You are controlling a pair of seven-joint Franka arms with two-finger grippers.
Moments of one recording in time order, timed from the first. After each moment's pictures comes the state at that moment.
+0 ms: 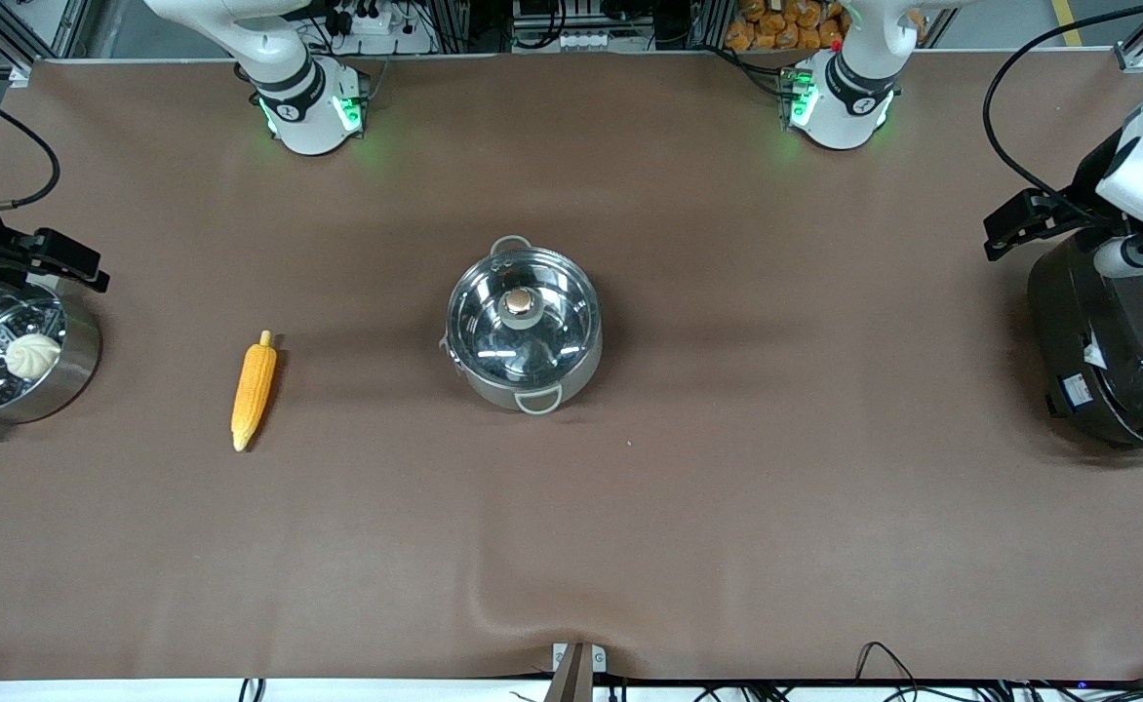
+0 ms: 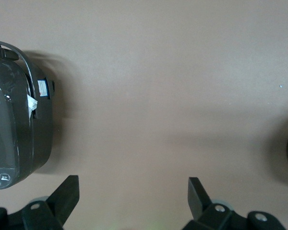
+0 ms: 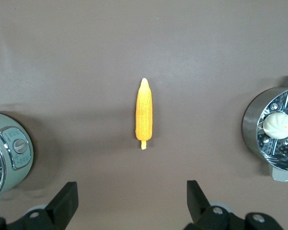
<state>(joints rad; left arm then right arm) 0.03 0.00 -0.15 -1.55 0.04 1.53 -0.19 0.13 0.04 -0.19 -1.58 0.02 1.58 0.01</state>
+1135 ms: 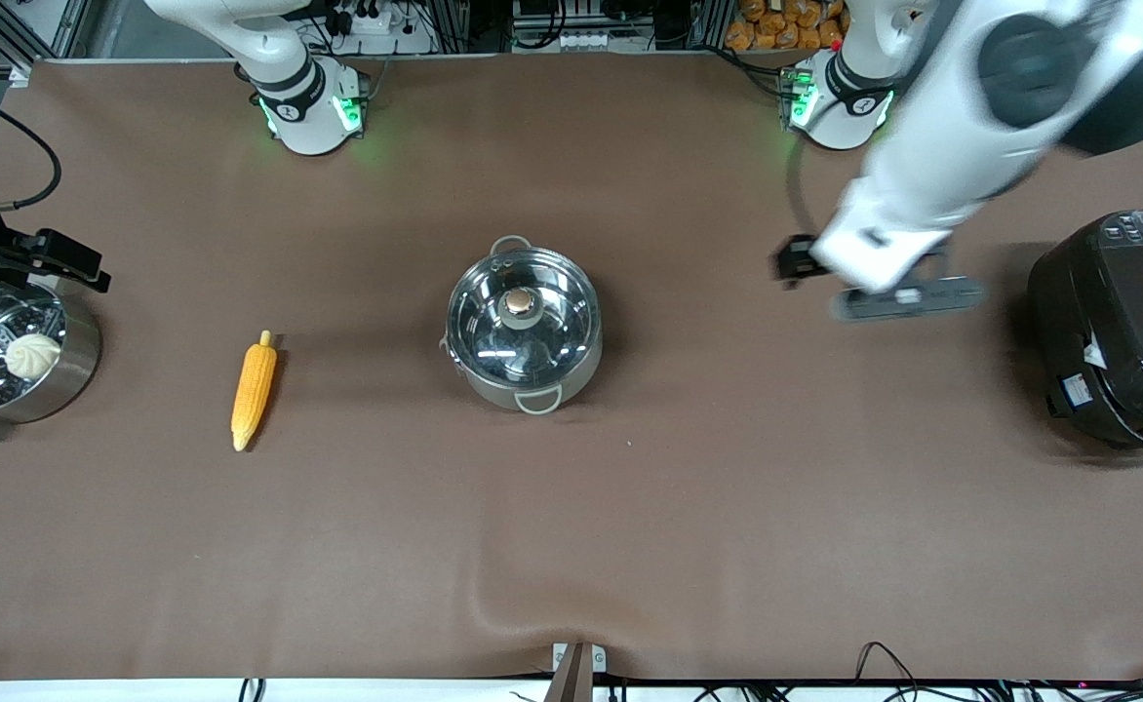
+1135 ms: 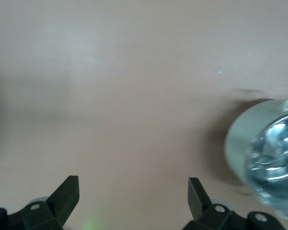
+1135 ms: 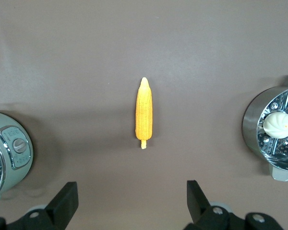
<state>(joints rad) -0.30 0.25 -0.23 -1.44 0.03 1.60 -0.66 0.13 0.04 -0.19 -1.58 0.02 1.58 0.01</state>
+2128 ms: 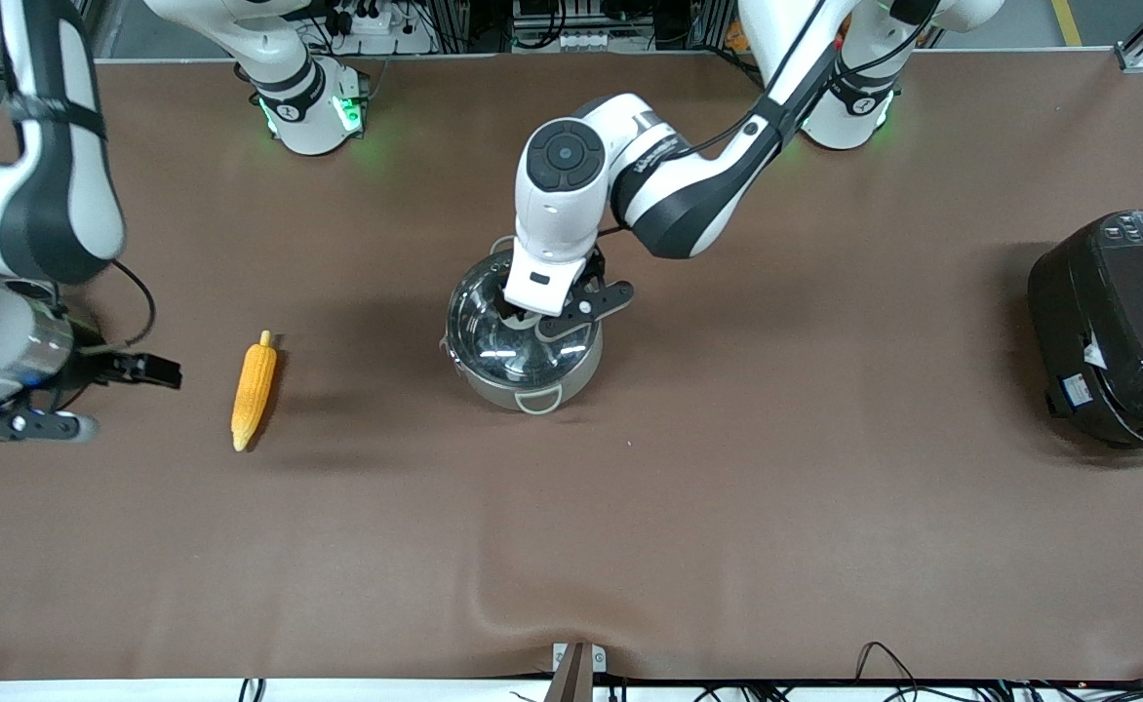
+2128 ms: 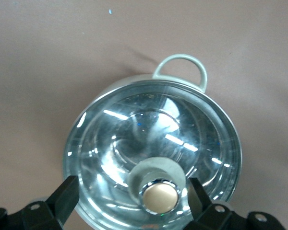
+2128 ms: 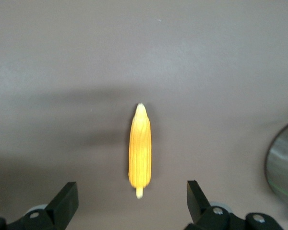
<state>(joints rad) -0.71 0.66 -0.20 -1.23 0.03 1.96 -1.36 0.13 0.33 -0.18 -1.63 0.02 1.89 0.00</state>
